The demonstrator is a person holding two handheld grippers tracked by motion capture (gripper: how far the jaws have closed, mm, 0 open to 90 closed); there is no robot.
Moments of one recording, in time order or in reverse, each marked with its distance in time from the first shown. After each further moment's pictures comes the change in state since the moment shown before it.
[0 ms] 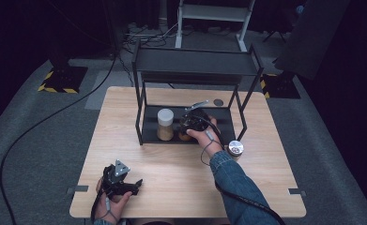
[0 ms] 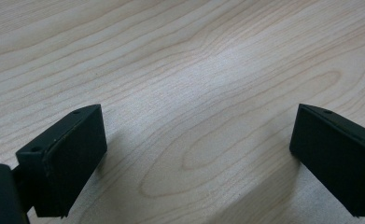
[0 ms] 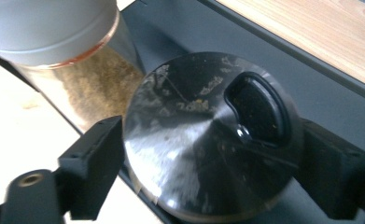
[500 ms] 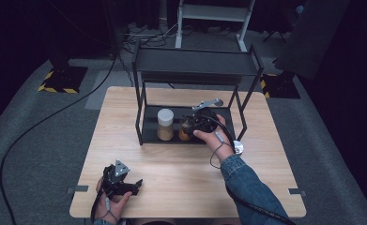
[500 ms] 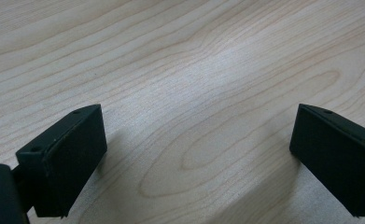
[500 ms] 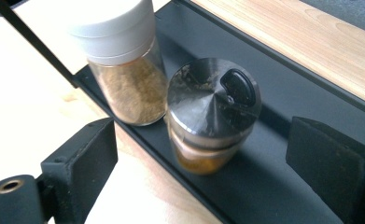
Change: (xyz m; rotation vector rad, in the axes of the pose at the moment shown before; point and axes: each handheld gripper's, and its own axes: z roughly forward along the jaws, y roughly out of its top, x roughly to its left) left arm 0.000 0.000 0.000 0.000 -0.003 0.001; right arm 0.007 -0.002 -0.055 -0.022 0.008 0.004
